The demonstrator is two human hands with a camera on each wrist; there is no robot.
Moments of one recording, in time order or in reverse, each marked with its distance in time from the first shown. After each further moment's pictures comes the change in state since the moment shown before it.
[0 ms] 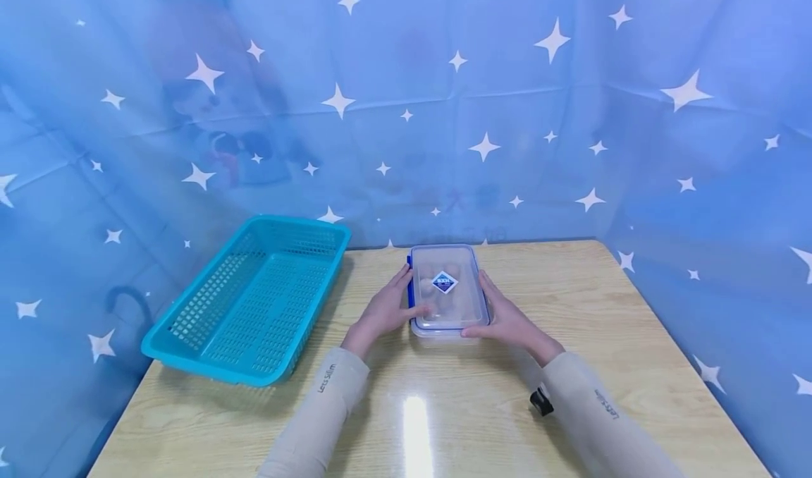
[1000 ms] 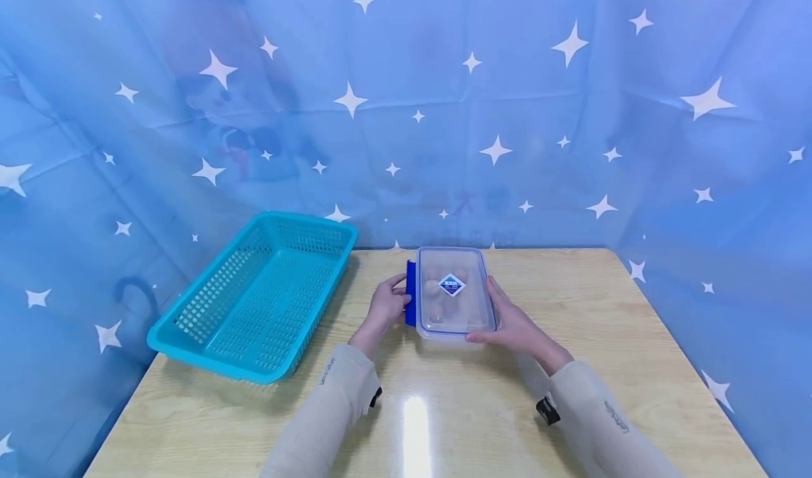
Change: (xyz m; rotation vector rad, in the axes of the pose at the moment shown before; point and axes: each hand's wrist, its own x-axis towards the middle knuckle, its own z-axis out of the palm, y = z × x) left_hand 0.006 0.001 0.001 -0.859 0.168 -0.368; right_hand 0.002 -0.006 0.001 -0.052 -0.016 0.021
